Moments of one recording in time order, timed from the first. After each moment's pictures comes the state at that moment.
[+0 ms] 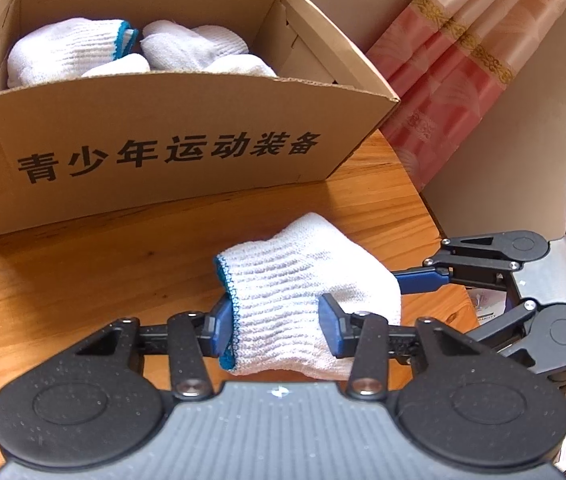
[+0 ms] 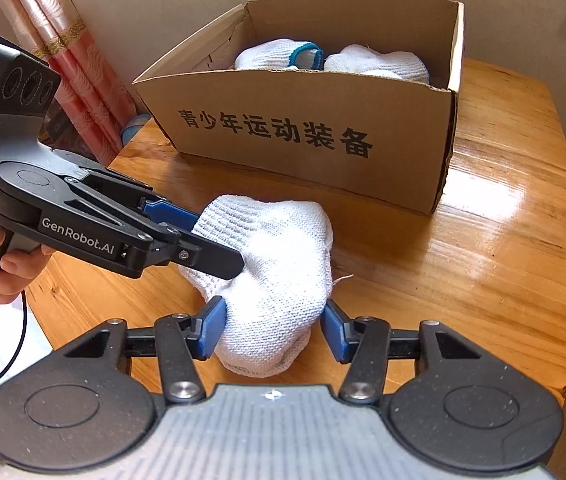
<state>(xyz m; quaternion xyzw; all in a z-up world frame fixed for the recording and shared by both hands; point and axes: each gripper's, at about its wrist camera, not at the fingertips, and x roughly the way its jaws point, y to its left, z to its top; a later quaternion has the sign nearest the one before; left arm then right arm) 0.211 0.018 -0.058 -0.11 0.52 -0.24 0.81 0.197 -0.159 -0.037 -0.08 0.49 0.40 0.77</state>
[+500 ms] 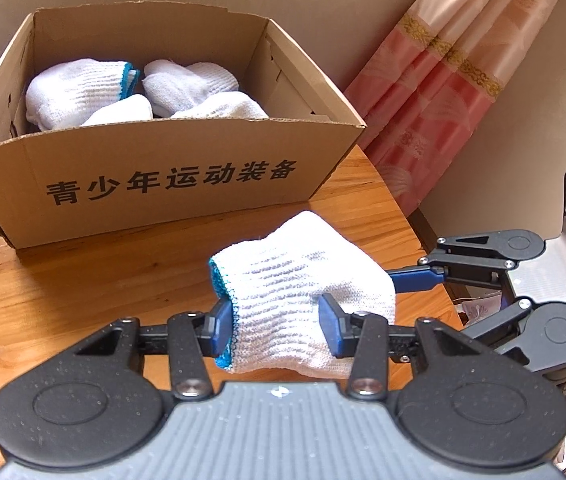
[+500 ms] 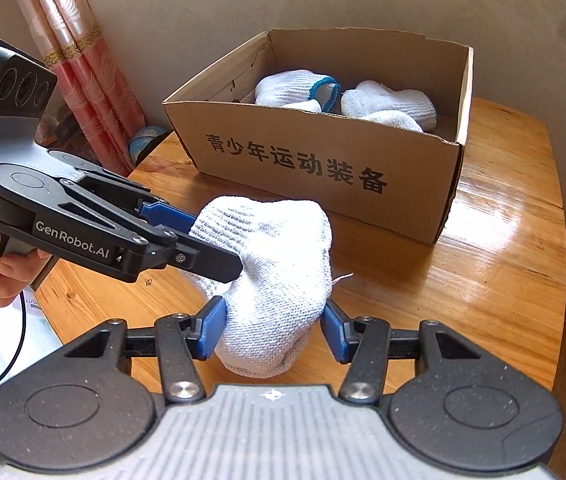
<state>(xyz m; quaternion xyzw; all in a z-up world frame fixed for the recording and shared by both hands) 0.190 0.024 -0.026 -0.11 0.49 -0.23 0.83 0.180 -0.156 -0.008 -0.09 0.46 0.41 0.79</state>
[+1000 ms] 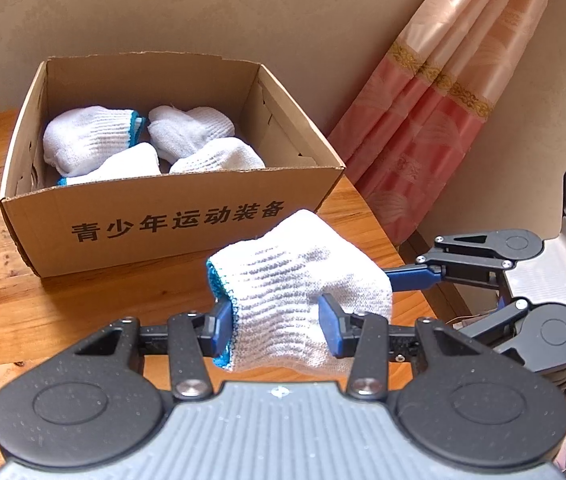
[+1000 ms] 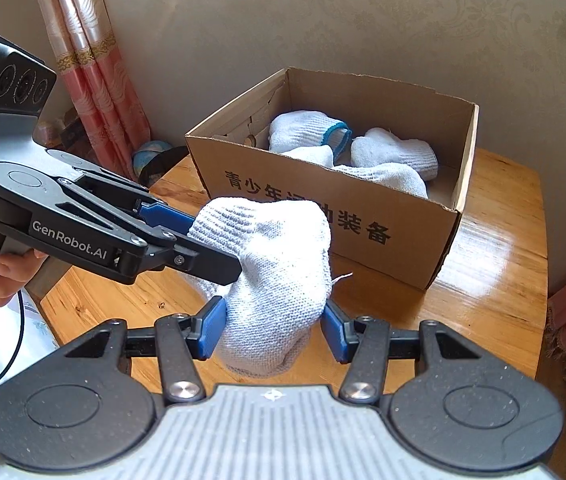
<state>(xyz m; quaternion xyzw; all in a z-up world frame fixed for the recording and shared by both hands) 0.179 0.033 0.009 -0.11 0.45 -0.22 0.86 0.170 -0.148 0.028 -0.12 0.41 0.41 0.80</state>
